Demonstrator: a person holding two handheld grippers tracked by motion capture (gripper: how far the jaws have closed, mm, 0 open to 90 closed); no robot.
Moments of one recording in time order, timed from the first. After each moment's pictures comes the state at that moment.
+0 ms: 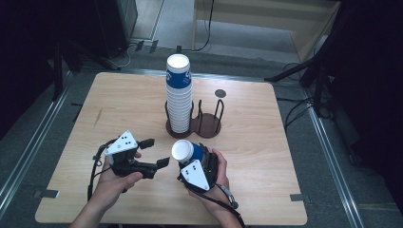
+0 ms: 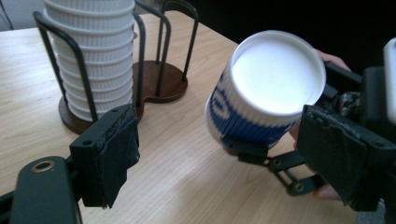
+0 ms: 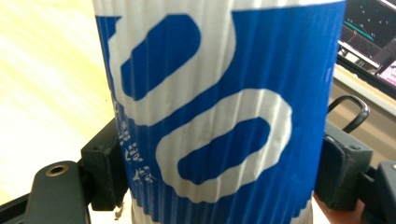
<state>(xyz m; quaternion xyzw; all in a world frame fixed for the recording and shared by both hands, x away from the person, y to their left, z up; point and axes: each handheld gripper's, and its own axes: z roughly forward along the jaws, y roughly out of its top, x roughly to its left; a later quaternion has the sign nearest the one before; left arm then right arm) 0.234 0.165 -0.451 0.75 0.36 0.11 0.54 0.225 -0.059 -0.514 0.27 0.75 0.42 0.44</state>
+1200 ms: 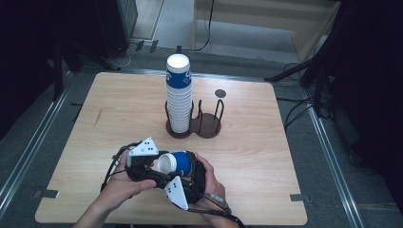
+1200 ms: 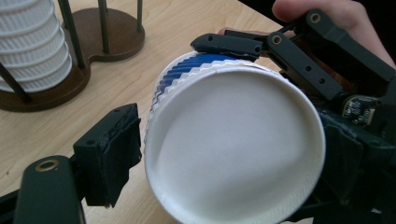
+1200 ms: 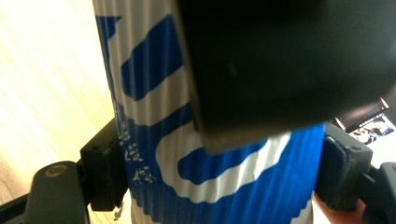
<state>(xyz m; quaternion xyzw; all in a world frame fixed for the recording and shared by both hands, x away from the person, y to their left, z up) 0.235 0.131 -0.458 0.82 0.34 0.04 0.47 0.198 -0.035 -0.525 0.13 0.77 0.35 0.52</state>
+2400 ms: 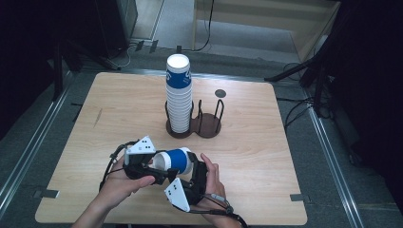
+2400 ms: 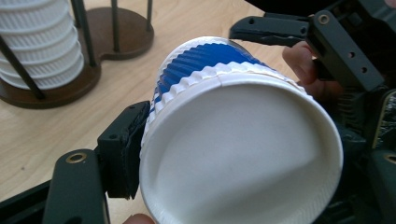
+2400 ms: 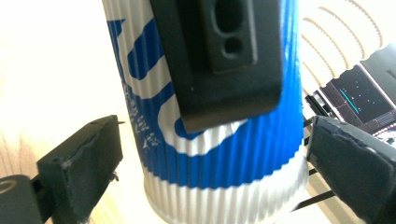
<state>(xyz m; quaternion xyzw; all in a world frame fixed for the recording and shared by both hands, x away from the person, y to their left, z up) 0.239 0.139 -0.461 0.81 0.34 0.05 0.47 0.194 -0.037 -0.519 0.12 0.77 0.36 0.50</state>
